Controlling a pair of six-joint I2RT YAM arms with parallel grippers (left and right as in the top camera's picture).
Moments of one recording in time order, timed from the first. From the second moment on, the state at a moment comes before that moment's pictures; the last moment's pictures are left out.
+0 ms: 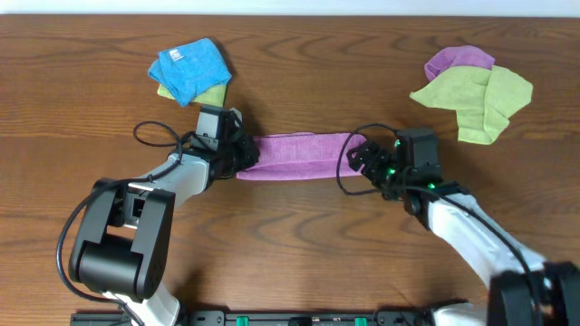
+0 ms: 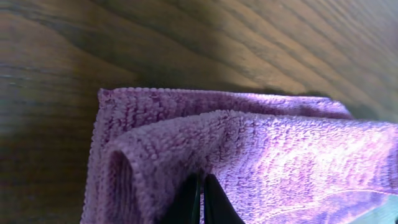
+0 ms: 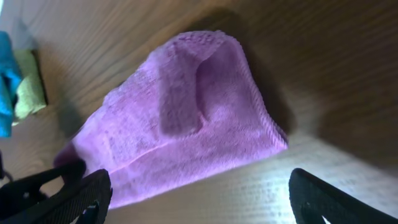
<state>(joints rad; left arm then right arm) -0.25 1.82 0.86 -0.04 0.38 -0.59 0.22 1.47 0.65 -0.11 -0.25 0.90</state>
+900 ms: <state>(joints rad) -0.25 1.82 0.87 -0.11 0.36 -0.56 0.25 1.77 0.67 0.32 -0.29 0.97</state>
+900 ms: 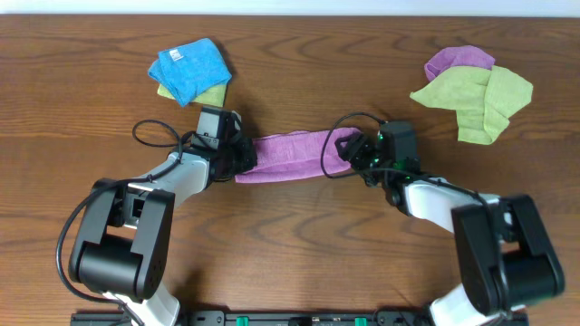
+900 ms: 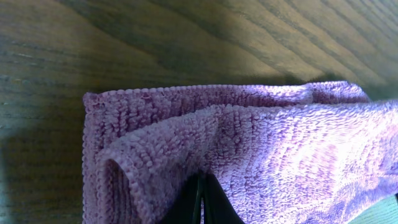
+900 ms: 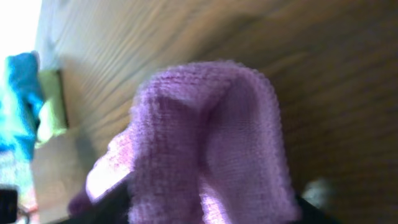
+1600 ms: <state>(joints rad) -0.25 1.82 0.89 -0.13 0.36 -0.56 0.30 1.59 0.65 0.45 -0.30 0.84</state>
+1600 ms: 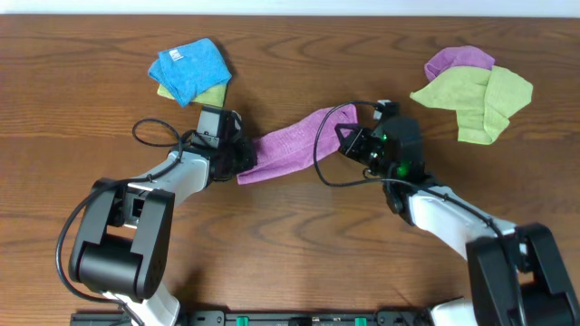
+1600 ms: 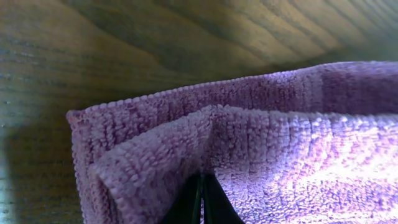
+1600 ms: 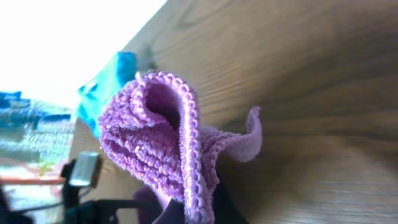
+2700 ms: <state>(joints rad) -0.25 1.82 0.91 -0.17 0.36 -0.56 0.63 1.77 0.90 0.29 -0.29 0.71</state>
